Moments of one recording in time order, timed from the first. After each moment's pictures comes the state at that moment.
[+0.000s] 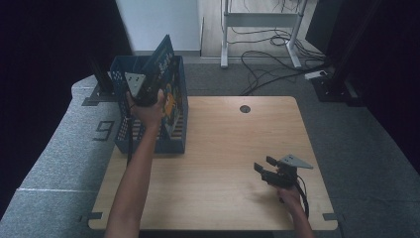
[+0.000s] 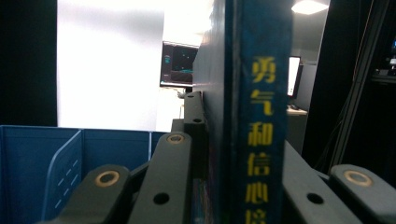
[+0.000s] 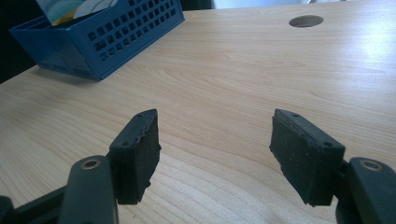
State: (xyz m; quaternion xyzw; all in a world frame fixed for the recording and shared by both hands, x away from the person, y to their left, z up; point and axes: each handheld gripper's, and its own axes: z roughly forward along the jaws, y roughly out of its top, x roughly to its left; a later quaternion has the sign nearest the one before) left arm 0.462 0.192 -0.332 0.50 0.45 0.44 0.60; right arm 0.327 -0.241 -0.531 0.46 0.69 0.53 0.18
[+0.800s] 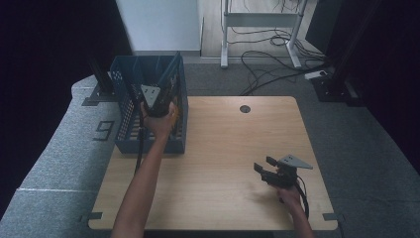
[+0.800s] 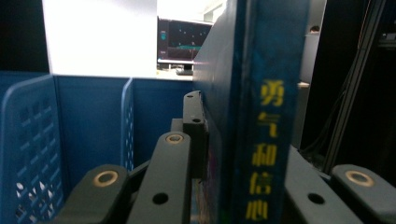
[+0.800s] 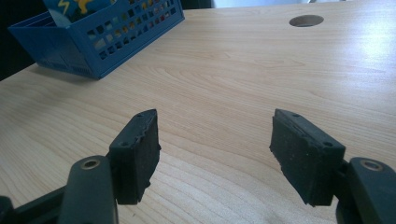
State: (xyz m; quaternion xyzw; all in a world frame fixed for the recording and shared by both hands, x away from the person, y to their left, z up) left arm 0.465 0.170 -0.382 0.54 0.45 0.43 0.57; right arm 0.326 -0.240 -0.531 0.46 0.69 0.53 0.18
